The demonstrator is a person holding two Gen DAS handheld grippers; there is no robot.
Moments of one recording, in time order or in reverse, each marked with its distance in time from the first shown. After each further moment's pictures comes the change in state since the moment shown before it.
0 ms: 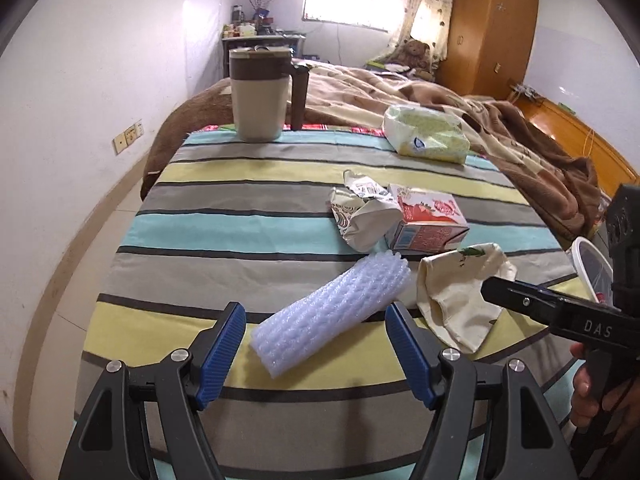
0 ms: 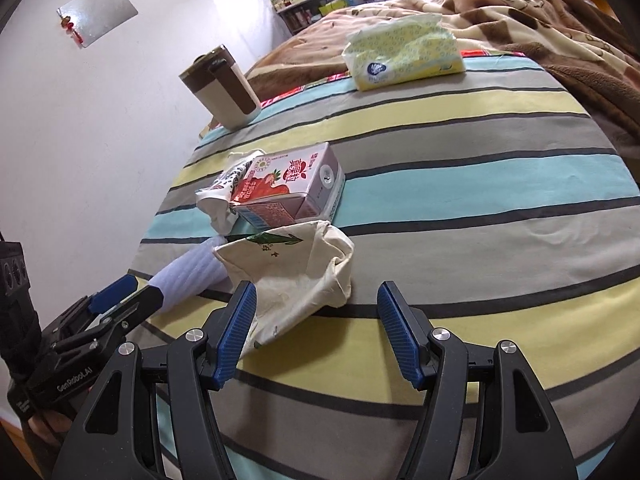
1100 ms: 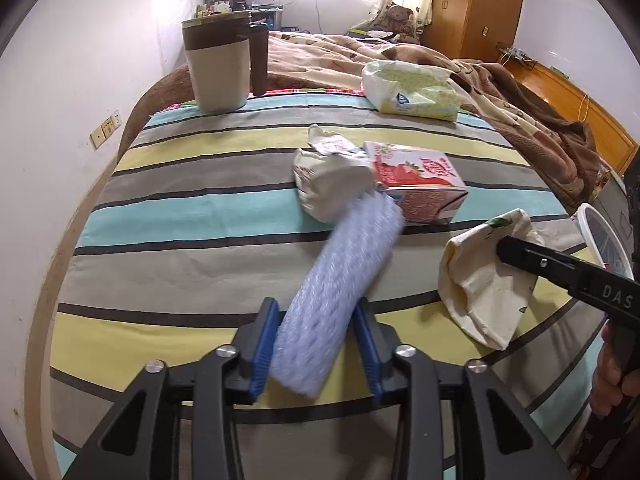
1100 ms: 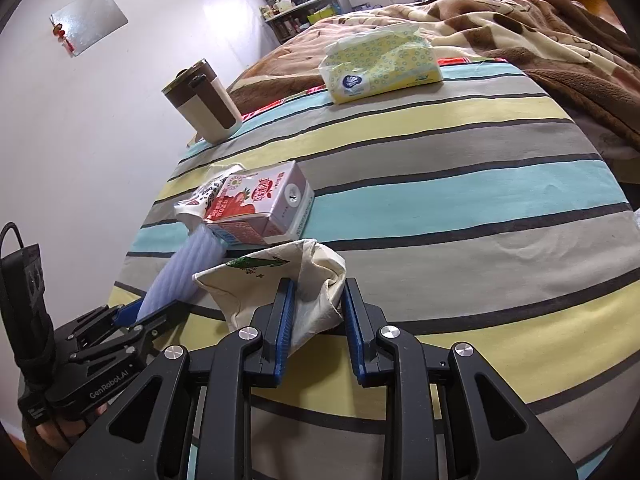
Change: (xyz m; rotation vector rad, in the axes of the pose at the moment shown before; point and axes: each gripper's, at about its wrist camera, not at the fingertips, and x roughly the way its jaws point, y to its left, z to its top) left arm 0.036 -0.024 0.004 0.065 0.105 -0.028; right arm -0.005 -0.014 0.006 0.012 -0.037 -0.037
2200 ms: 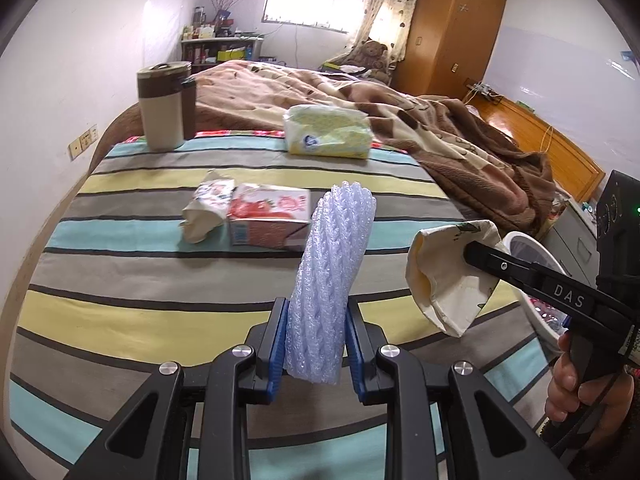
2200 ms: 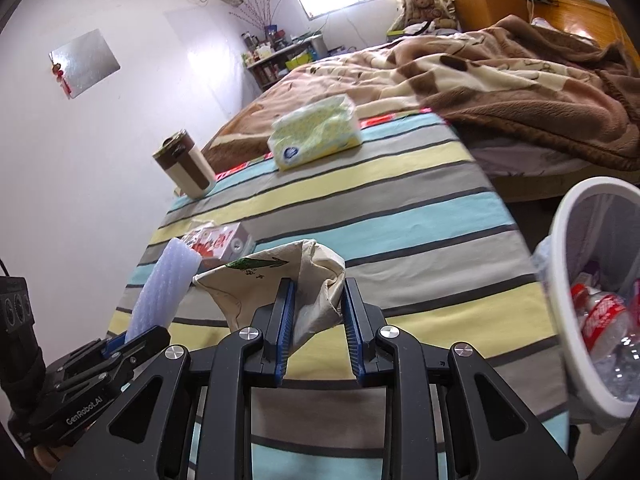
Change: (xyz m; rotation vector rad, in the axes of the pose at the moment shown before) left arm -0.054 -0.095 -0.005 -0.034 -0.128 -0.127; right arm -0.085 -0.054 -0.004 0.035 -0.170 -0.056
